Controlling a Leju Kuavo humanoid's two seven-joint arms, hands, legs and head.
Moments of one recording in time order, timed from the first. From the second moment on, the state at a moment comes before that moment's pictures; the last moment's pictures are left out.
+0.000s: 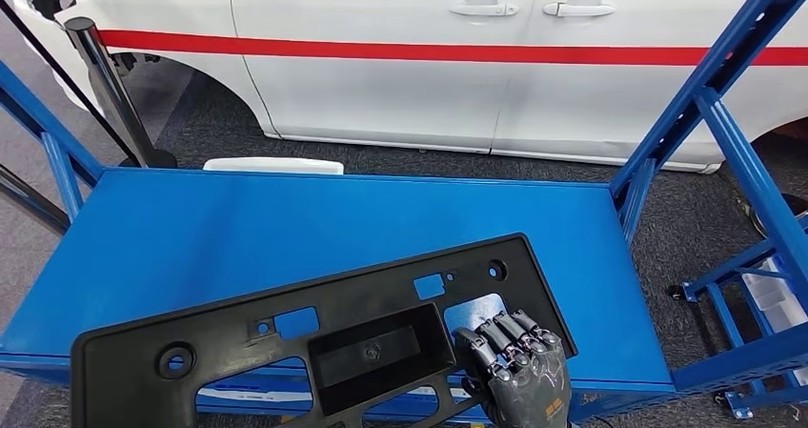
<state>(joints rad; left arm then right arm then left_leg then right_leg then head) -0.02 -0.11 0.73 -0.20 -1.42 0.16 -0.27 0.21 0.17 0.29 -1.80 1.26 -0.69 -0.55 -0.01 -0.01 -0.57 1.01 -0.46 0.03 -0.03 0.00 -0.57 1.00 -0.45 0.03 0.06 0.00</state>
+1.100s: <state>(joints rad) -0.02 -0.11 0.73 -0.20 -1.42 0.16 -0.27 0.21 0.15 0.31 -1.80 1.26 -0.70 -0.53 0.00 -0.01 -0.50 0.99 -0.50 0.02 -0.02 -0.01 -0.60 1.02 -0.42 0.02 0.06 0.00</state>
